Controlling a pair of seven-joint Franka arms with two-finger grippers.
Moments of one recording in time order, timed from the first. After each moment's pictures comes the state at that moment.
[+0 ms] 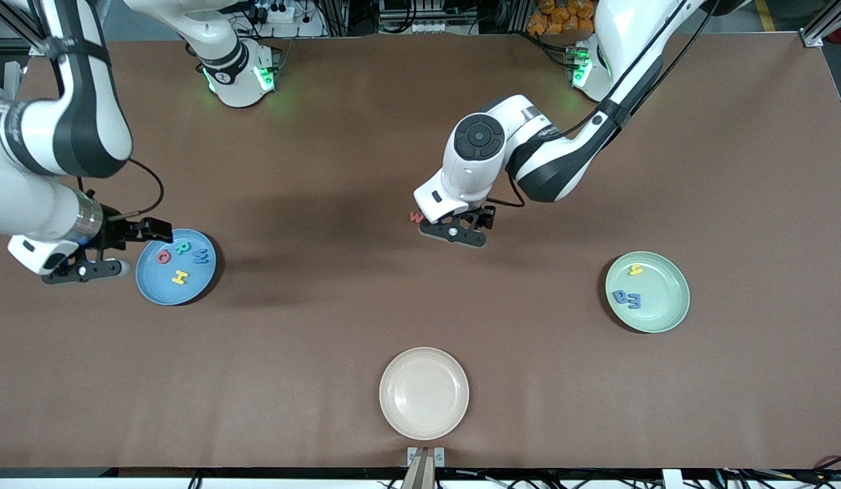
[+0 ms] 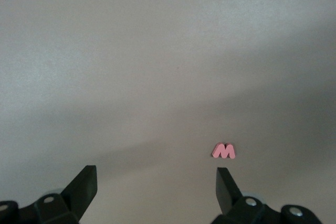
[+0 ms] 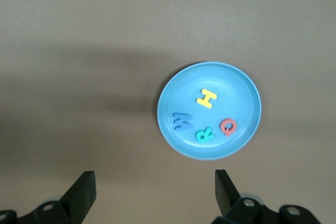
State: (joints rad) left arm -0.20 0.57 -0.64 -1.64 0.30 2.10 -0.63; right arm 0.11 0.17 -0.12 -1.77 0.02 1.79 -0.12
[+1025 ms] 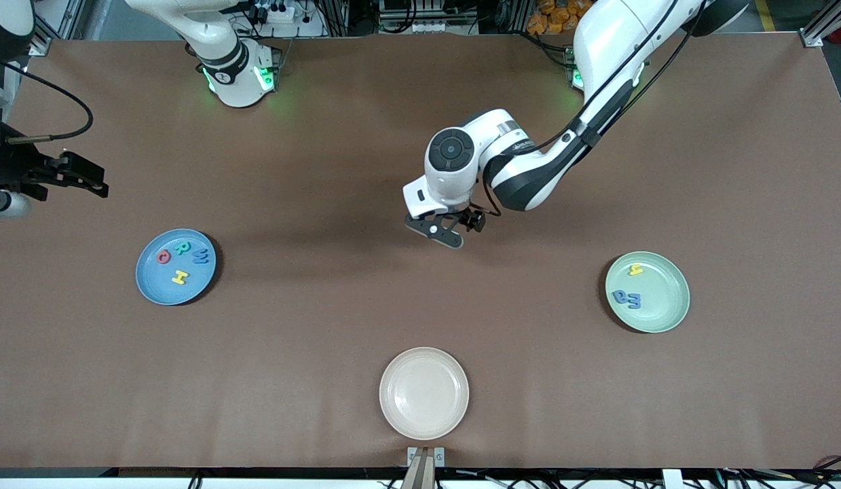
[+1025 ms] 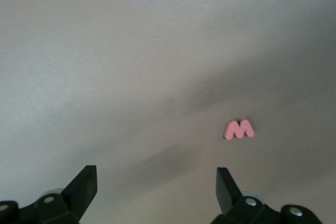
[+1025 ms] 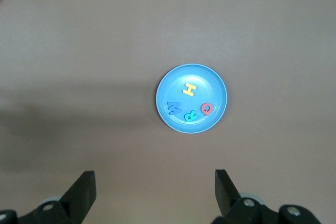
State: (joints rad) left arm -0.27 0.67 -0.65 -1.63 0.39 2.08 -0.53; right arm 0.07 0.06 -0.07 -1.51 -0.02 1.51 -0.04
